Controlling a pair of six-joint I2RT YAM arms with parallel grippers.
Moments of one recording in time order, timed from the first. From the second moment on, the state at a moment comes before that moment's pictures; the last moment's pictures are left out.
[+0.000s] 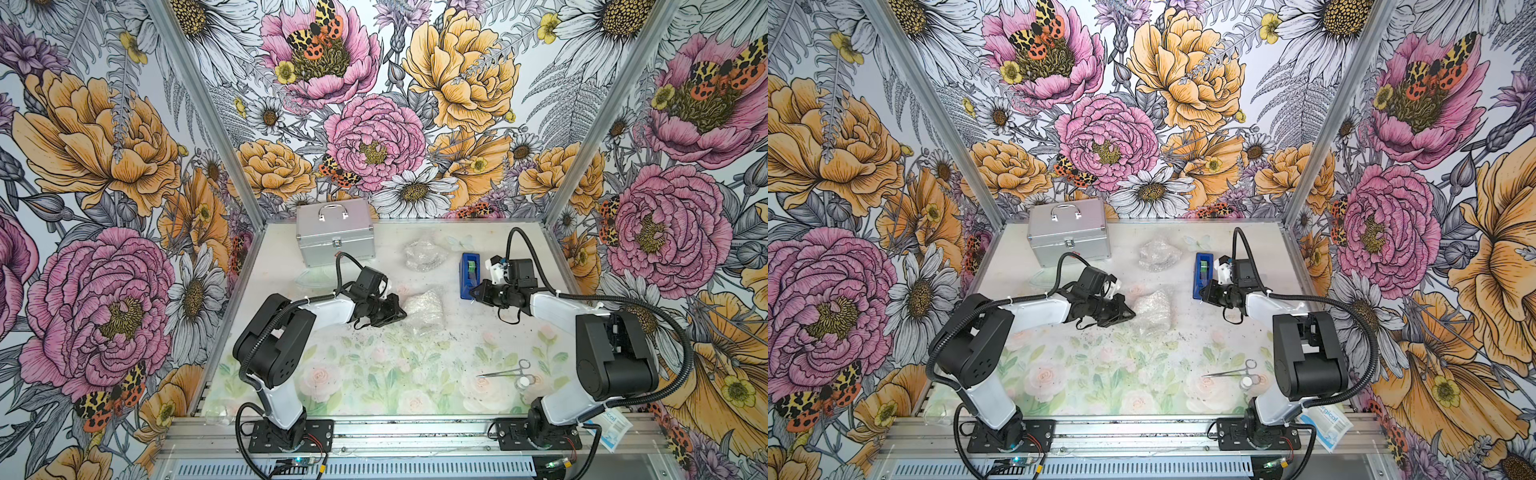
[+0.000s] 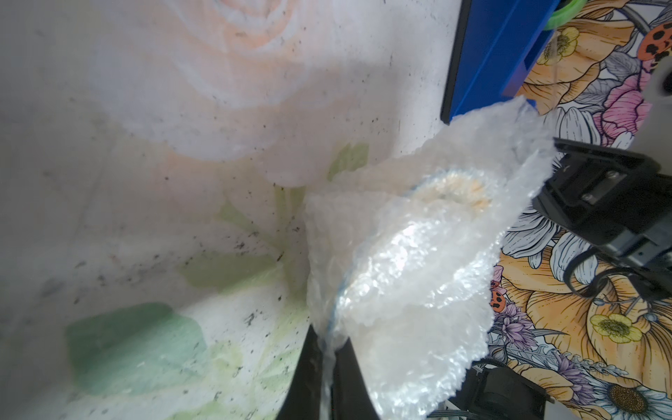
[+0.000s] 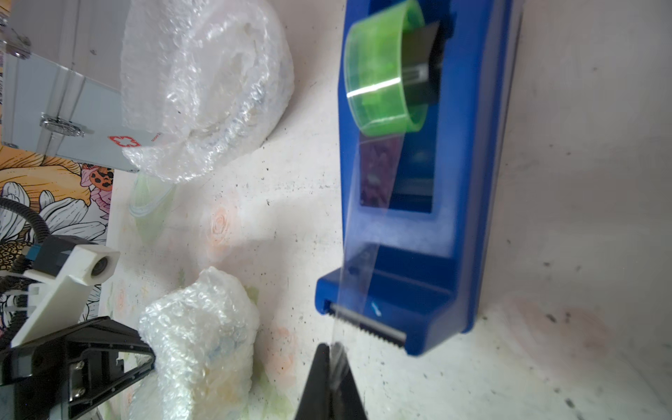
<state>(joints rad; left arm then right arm) -0.55 1.76 0.93 -0.15 0.53 -0.81 0.06 1.61 0.81 -0.14 -0.55 0.36</state>
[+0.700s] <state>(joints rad) -0.55 1.76 0.92 -0.14 0.53 -0.81 0.10 1.73 0.97 -0.42 -0.21 0.37</state>
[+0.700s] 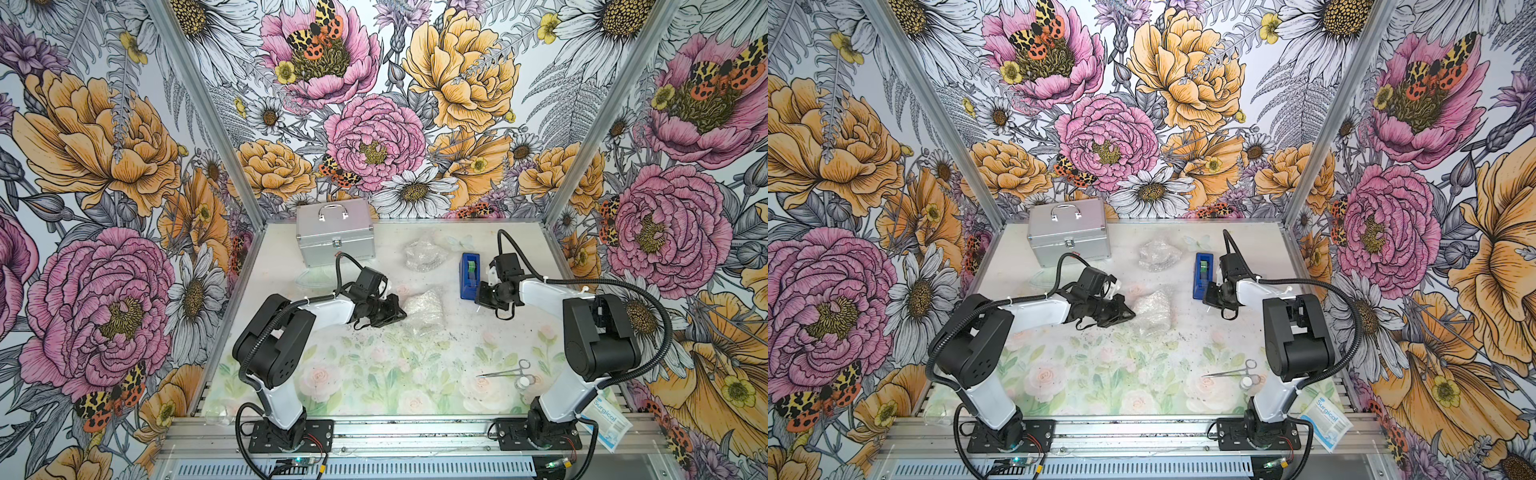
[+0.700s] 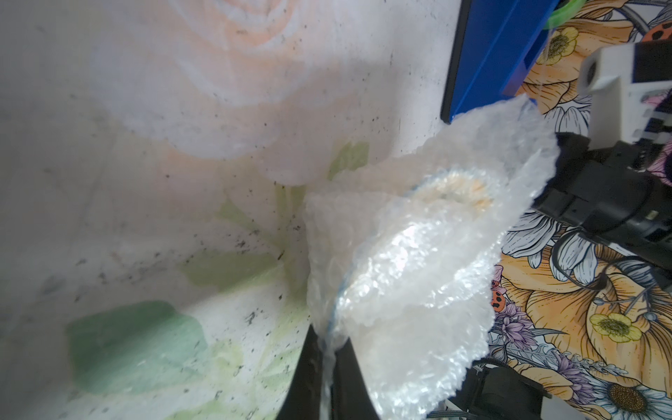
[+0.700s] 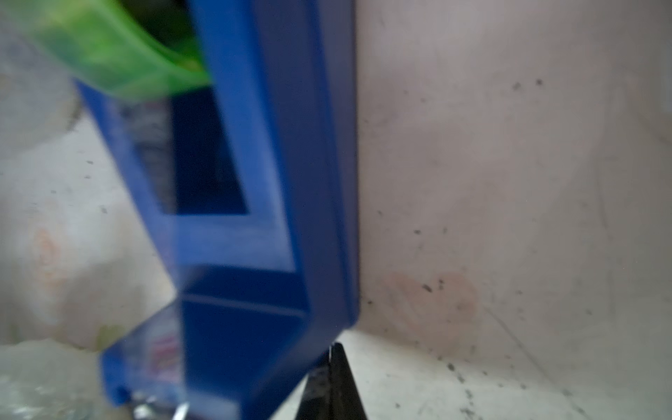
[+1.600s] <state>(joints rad) -0.55 1.72 0.88 -0.11 0.53 -0.88 0.71 1.53 1.01 -0.35 -0.24 0.88</state>
